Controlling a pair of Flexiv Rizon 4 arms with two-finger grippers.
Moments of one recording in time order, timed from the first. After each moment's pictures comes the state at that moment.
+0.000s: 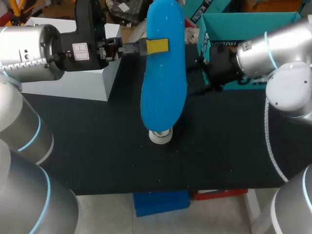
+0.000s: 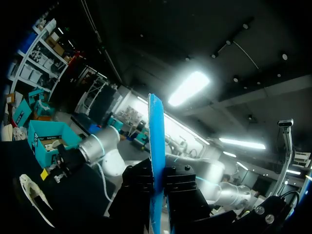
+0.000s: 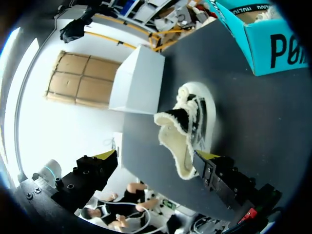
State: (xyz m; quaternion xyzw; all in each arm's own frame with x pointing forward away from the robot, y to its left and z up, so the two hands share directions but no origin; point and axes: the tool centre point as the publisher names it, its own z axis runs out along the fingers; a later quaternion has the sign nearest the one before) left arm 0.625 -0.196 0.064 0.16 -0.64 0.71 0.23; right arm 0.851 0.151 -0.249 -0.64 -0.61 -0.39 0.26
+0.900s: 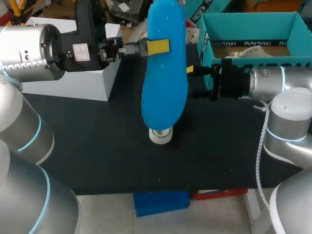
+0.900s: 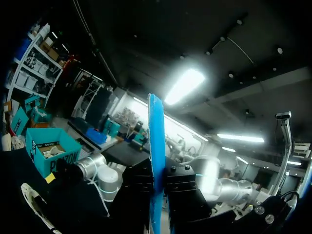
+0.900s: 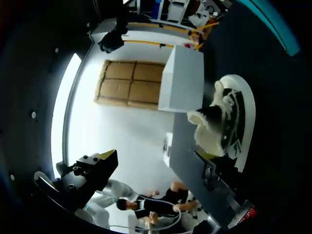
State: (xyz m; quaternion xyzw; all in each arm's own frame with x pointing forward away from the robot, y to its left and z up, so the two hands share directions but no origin) left arm 0.615 -0.199 0.071 0.13 -0.64 0.72 0.22; right arm 0.846 0.151 -0.239 -0.52 -0.51 -0.54 0.42
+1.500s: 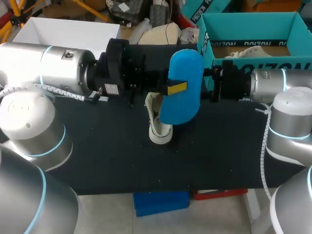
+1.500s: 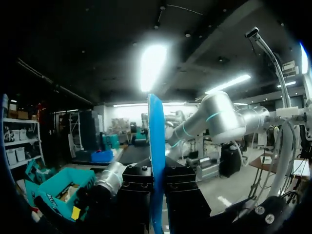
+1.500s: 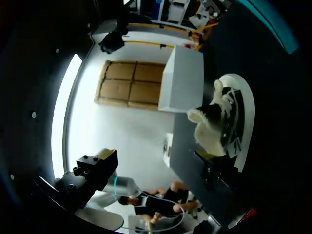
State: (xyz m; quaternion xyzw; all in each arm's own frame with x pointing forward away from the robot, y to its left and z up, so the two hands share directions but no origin) left arm 0.633 -0.236 -0.038 -0.10 -0.69 0.72 0.04; right arm 0.842 0.149 -0.239 -0.53 -0.51 -0.54 0.42
